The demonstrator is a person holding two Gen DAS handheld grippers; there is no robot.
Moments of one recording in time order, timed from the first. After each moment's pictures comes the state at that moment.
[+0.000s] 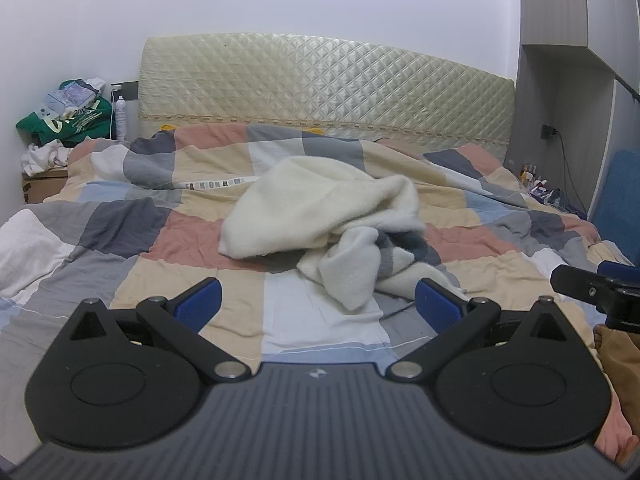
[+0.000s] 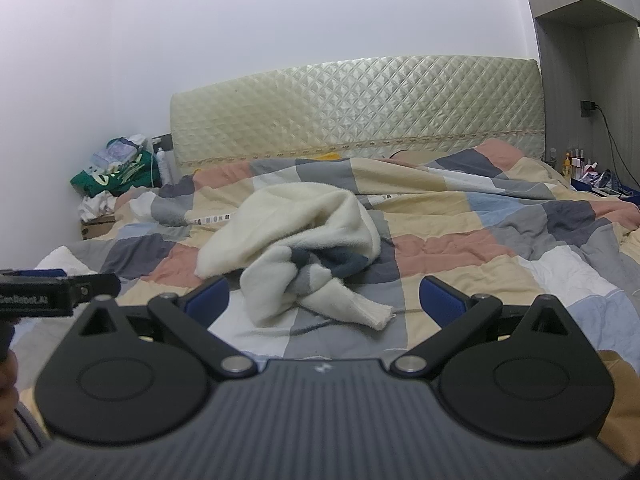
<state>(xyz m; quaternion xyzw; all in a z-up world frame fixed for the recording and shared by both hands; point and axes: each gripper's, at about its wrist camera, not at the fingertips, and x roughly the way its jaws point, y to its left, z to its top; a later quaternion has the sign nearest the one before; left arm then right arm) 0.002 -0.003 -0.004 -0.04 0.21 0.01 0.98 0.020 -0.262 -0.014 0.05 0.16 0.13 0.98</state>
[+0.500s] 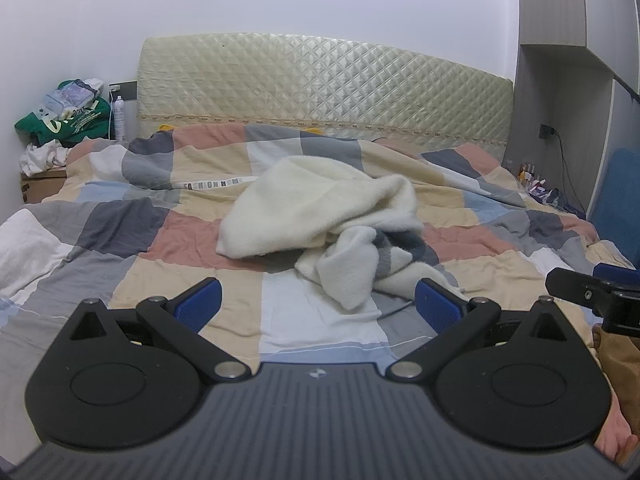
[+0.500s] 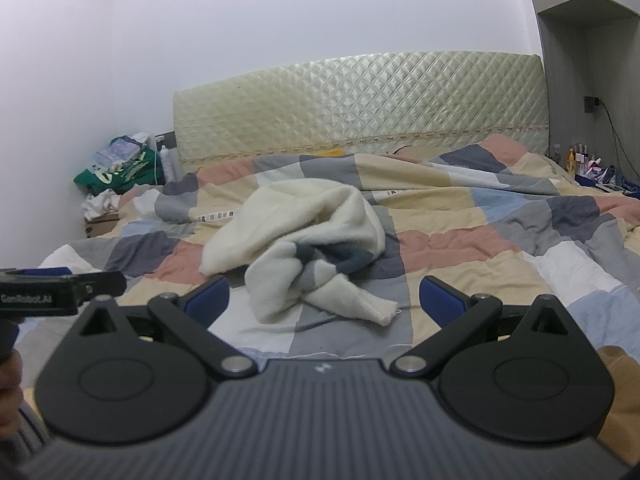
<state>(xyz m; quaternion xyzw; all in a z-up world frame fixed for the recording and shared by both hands) 0.003 -0.005 -0.004 -0.03 0.21 0.01 0.98 0.018 -0.261 -0.019 0.05 0.16 0.14 0.98</state>
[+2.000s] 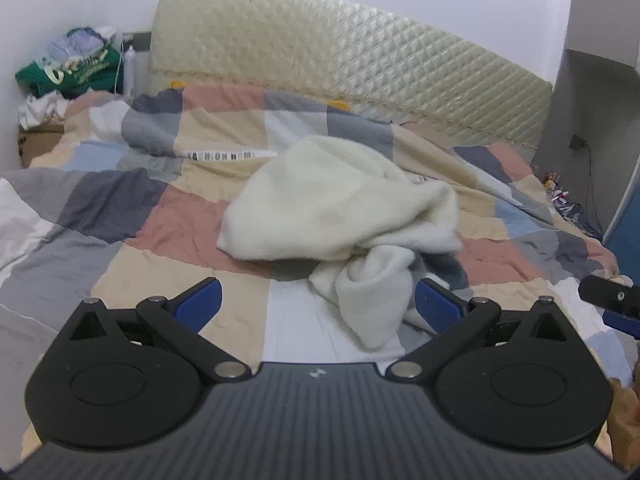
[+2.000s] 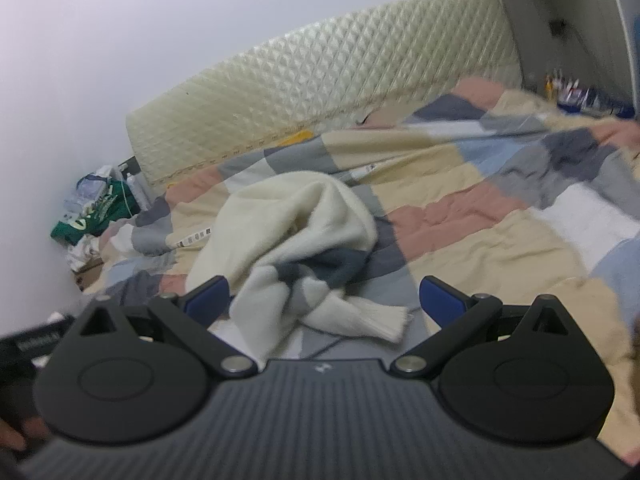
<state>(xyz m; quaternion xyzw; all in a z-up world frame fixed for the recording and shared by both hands) 0.123 0.032 -0.002 -0.10 0.27 0.02 0.96 0.119 -0.260 -0.004 0.17 0.24 0.10 0.95</state>
